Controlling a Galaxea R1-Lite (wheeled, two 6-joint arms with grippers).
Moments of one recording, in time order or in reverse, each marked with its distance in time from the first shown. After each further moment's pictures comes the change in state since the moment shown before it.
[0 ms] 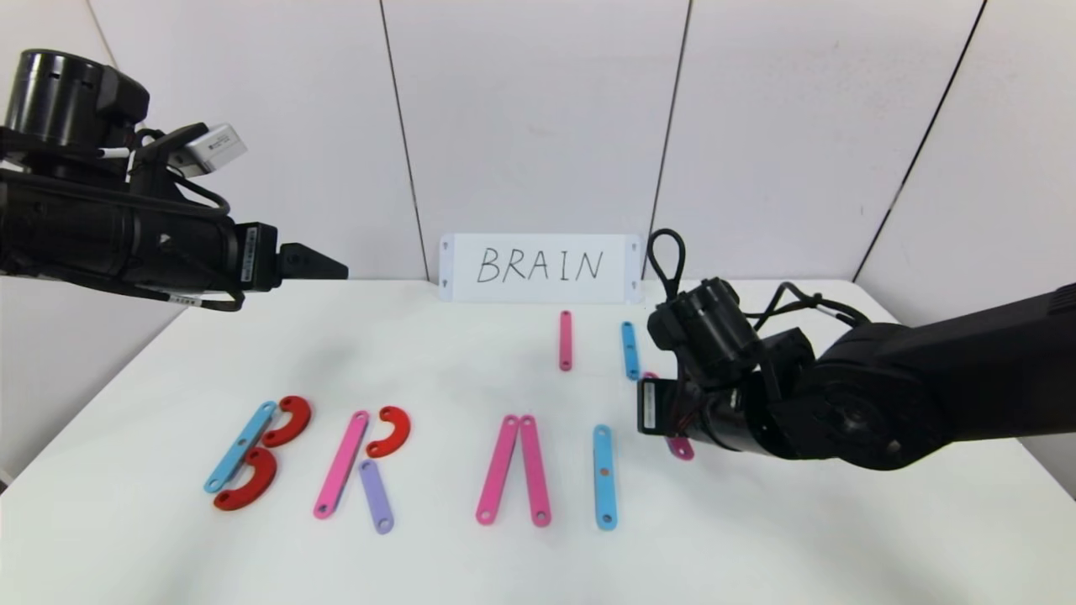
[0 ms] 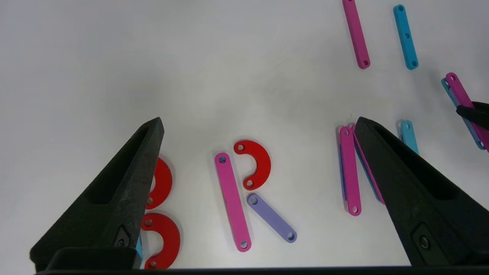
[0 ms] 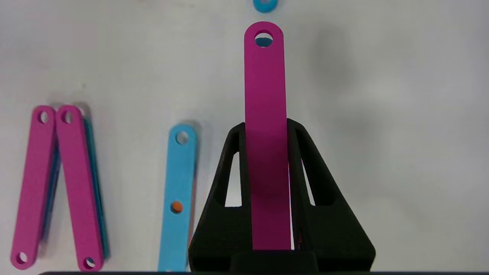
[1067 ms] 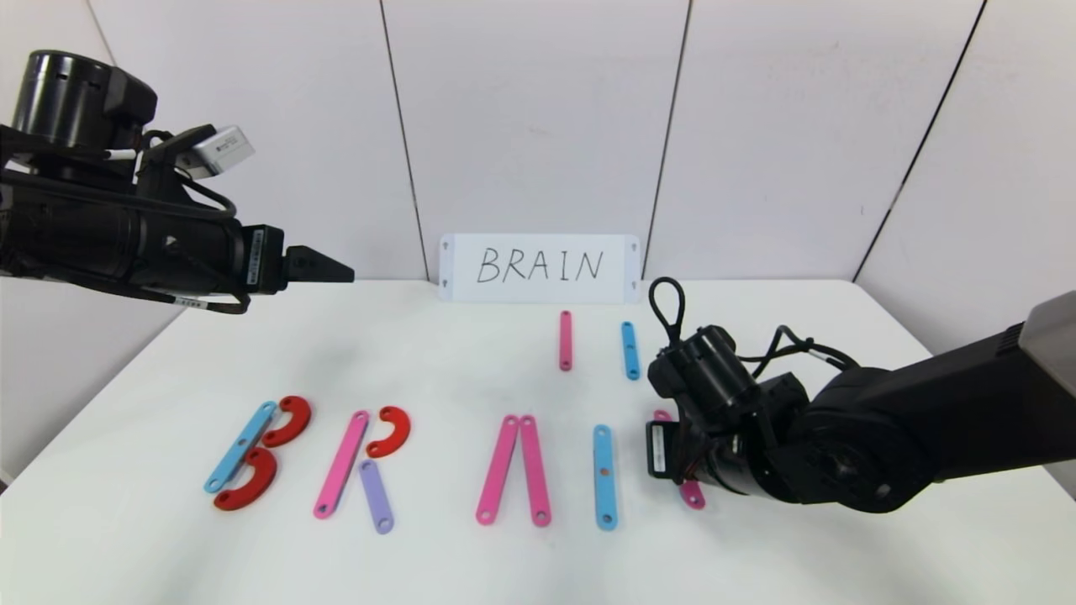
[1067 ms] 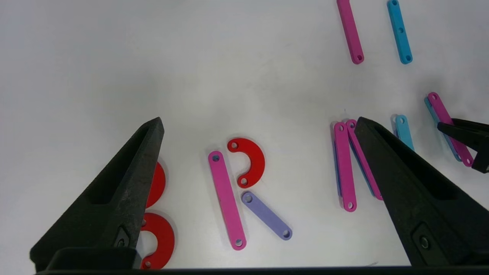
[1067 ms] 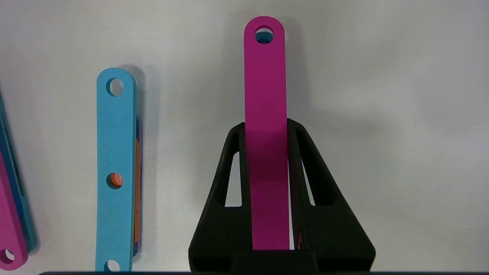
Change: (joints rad) left arm -0.017 -0.001 0.002 0.005 0.000 0.000; right arm 0.001 0.029 0.132 -0.057 0.008 0.024
